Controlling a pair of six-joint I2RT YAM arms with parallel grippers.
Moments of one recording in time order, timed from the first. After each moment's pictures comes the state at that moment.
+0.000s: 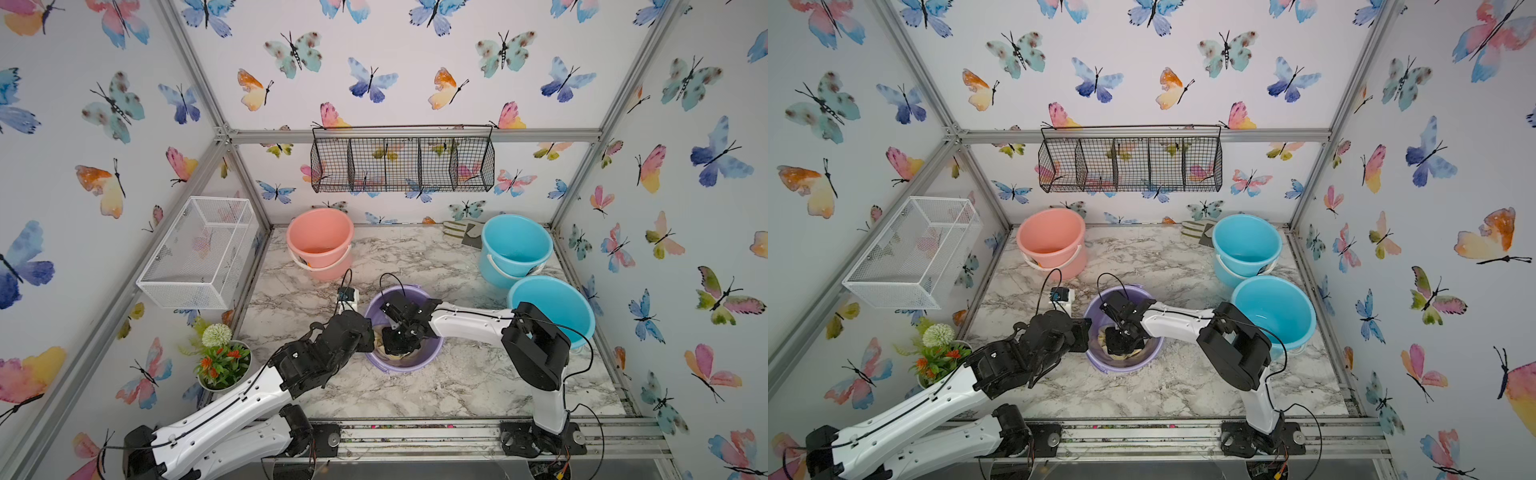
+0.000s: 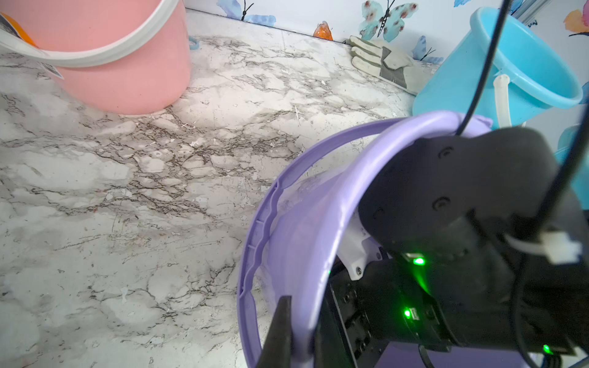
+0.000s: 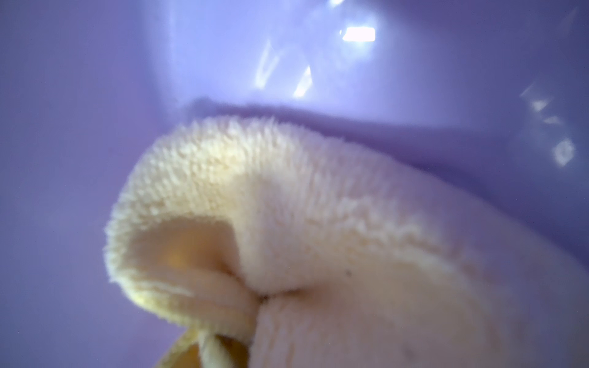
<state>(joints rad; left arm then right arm) -0.92 0.86 0.75 -0.57 -0.40 -0.68 1.03 1.98 1.35 -0.56 -0.22 0.74</state>
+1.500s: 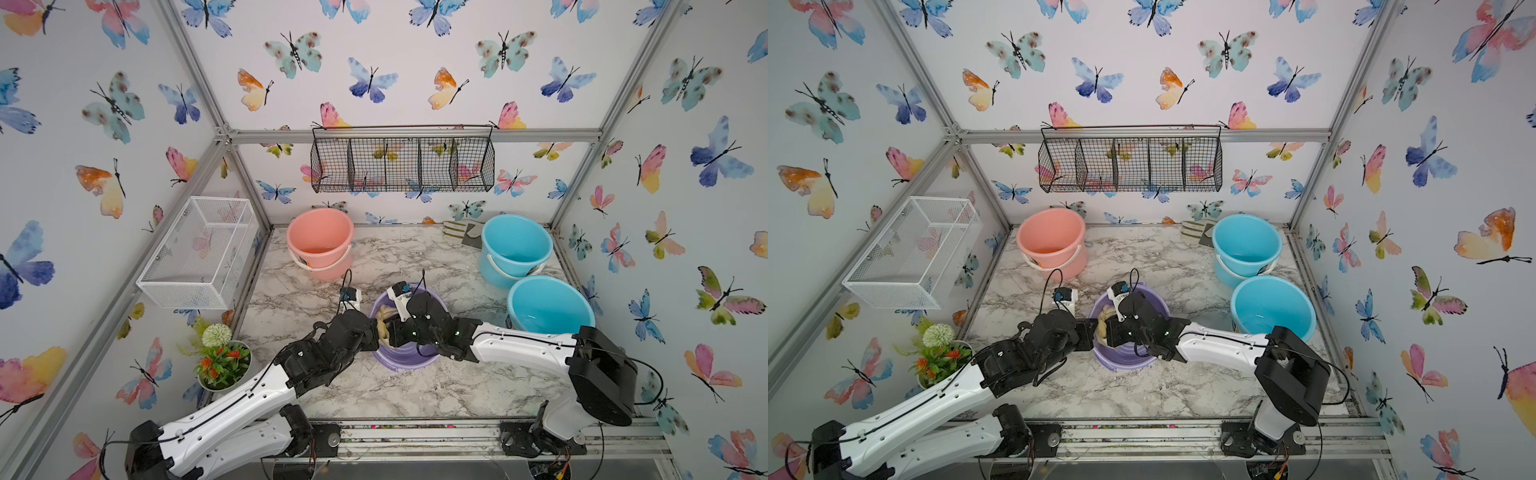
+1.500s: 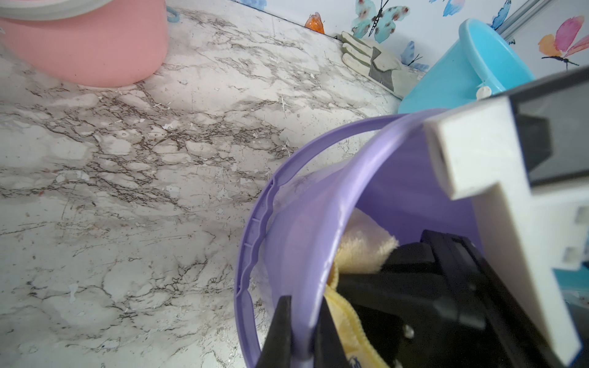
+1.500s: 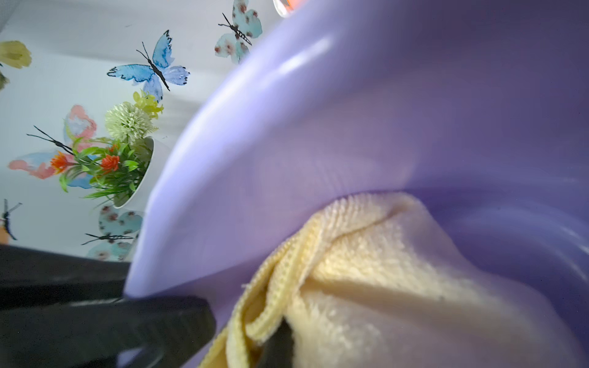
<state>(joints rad) -0.92 0.88 0.73 -0.50 -0.33 -0.76 1.06 1.61 0.97 0.09 -0.07 0.57</state>
